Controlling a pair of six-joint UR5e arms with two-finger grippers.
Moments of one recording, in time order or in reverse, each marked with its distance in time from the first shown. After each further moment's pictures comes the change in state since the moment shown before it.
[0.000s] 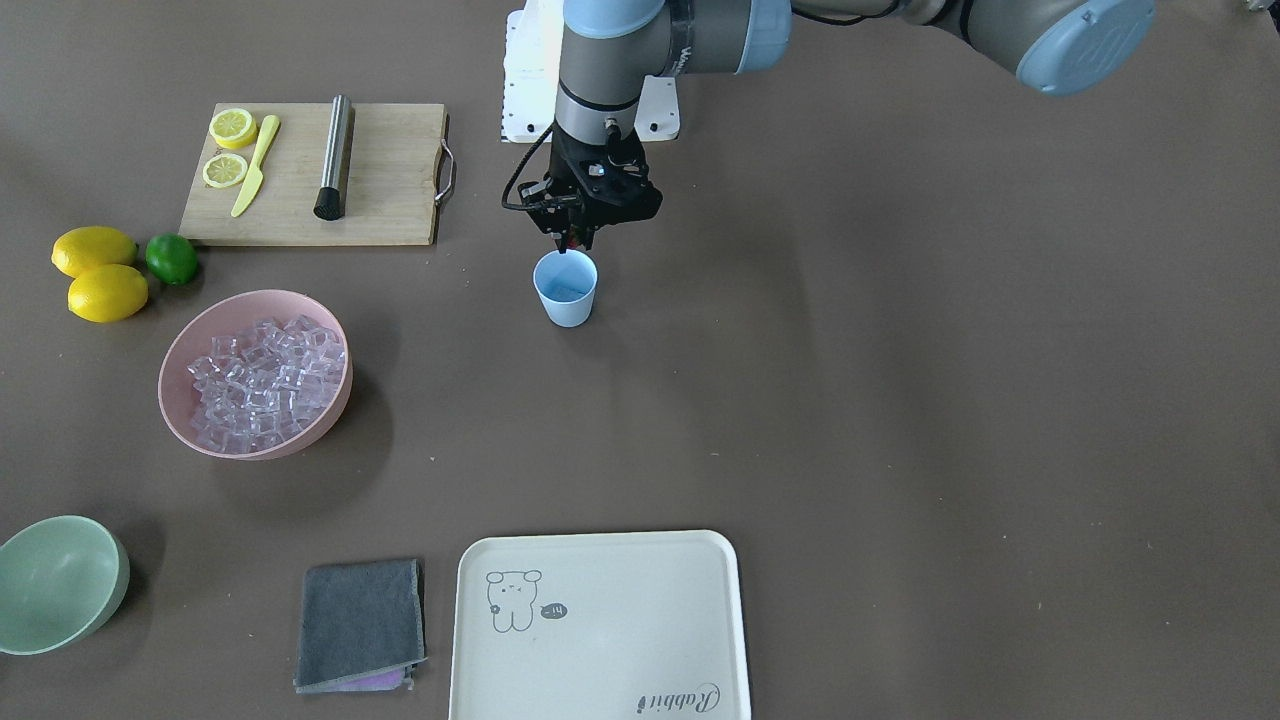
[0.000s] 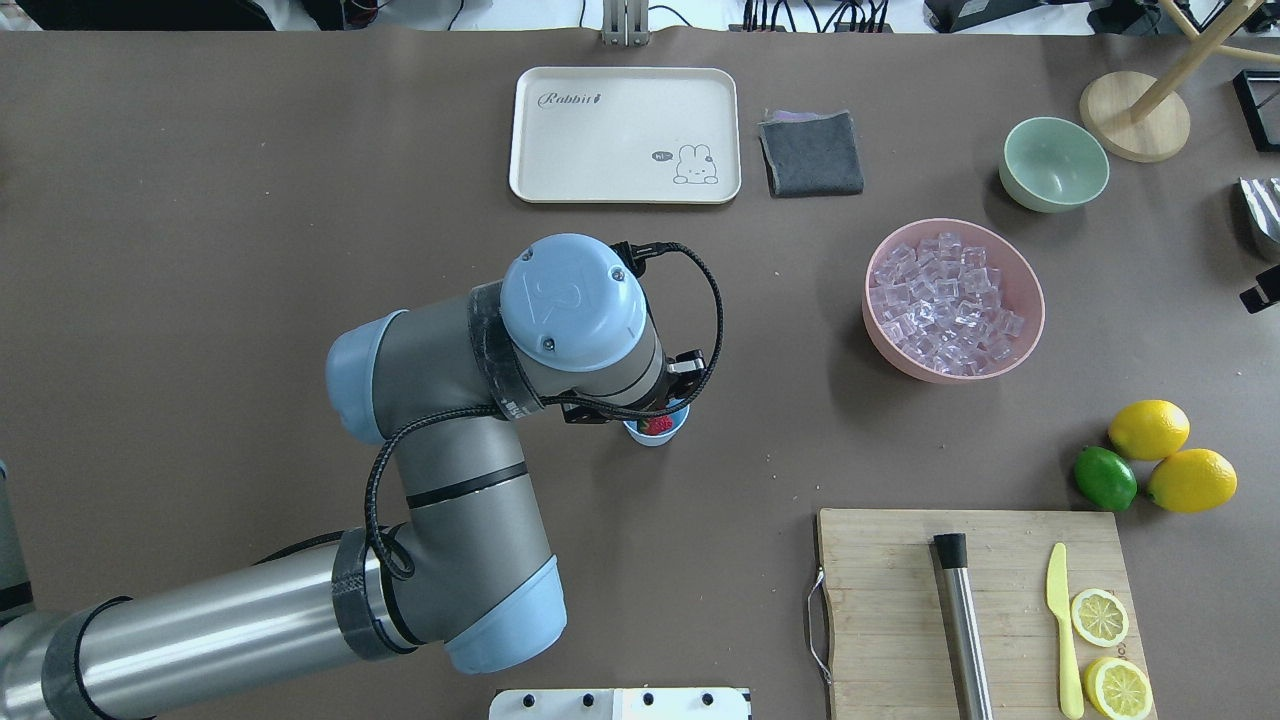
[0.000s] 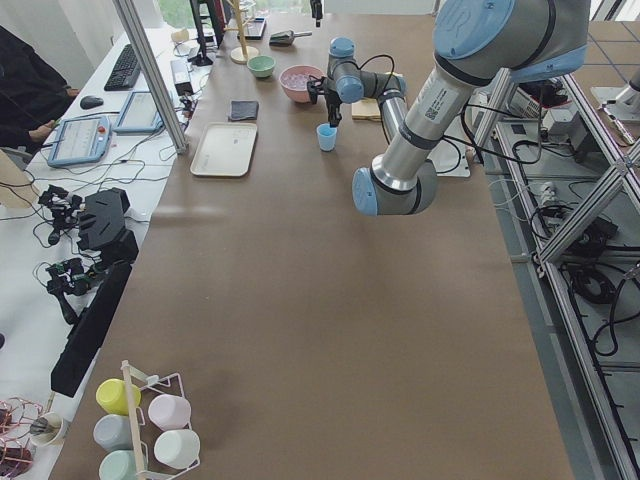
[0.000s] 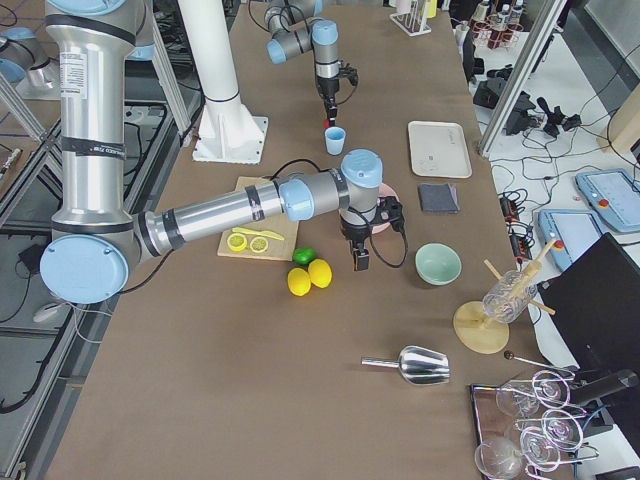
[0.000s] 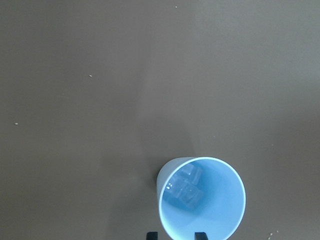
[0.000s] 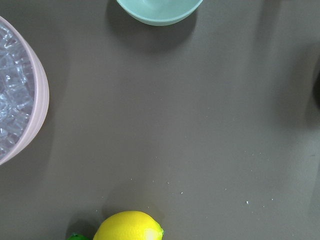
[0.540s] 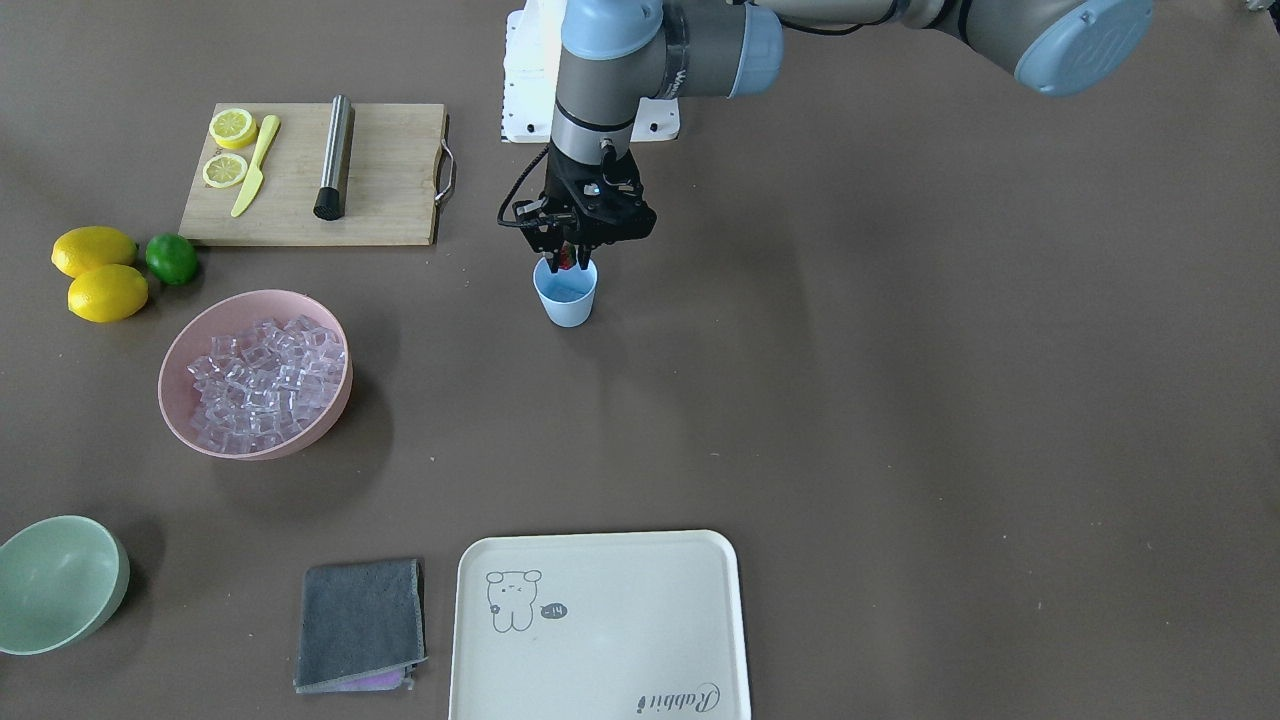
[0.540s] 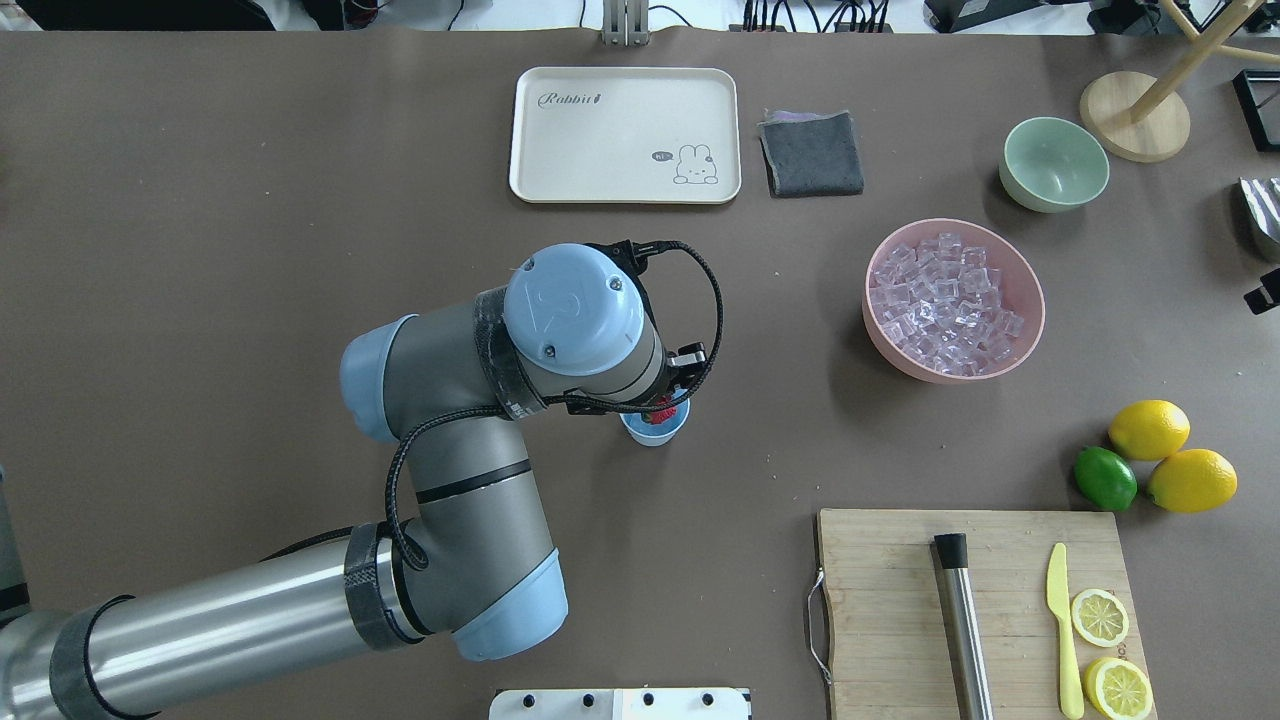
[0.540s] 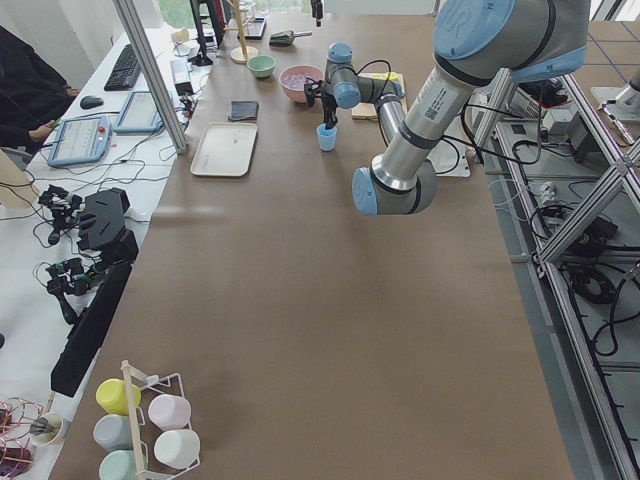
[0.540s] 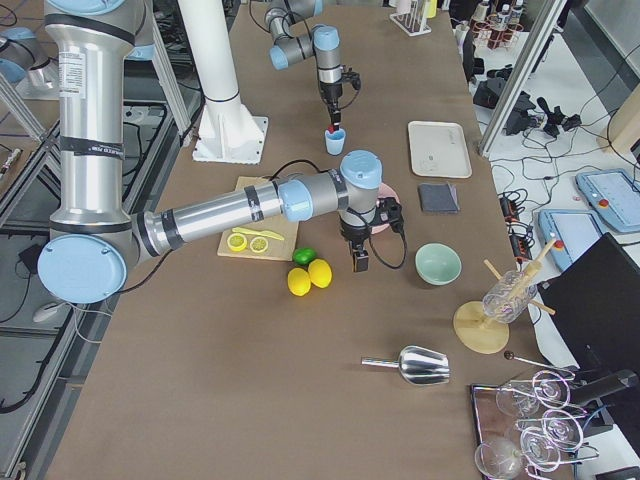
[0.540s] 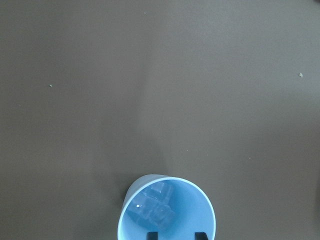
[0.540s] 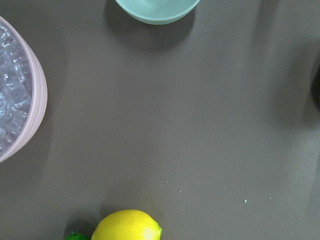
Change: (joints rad) left arm -0.002 0.014 0.039 -0.081 0.033 0.004; right arm 0.003 -0.002 -0.001 -0.002 0.000 -0.003
